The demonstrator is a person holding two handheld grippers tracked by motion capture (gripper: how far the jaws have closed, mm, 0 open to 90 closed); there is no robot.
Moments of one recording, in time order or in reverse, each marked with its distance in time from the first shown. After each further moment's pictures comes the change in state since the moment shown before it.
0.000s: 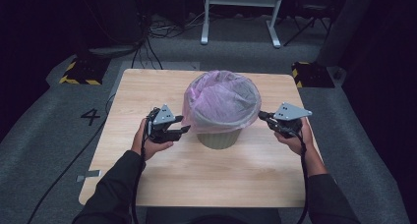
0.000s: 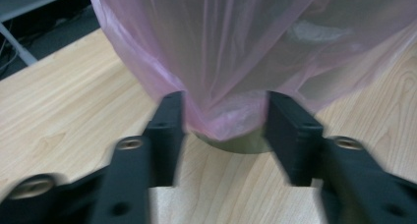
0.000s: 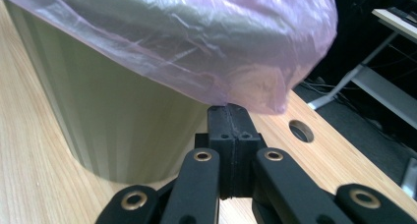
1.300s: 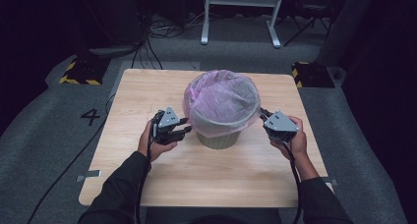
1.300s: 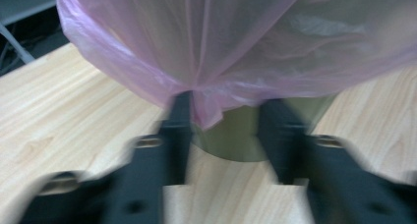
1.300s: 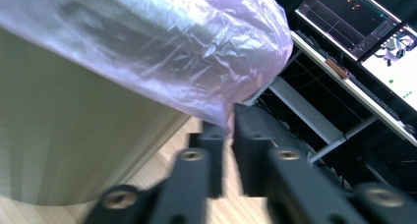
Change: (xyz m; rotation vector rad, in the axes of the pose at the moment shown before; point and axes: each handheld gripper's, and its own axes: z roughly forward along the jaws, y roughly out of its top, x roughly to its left) left arm -0.006 -0.005 0.015 -0.031 0.037 0.020; right arm 0.032 0.005 0.005 -0.006 -0.296 -0.120
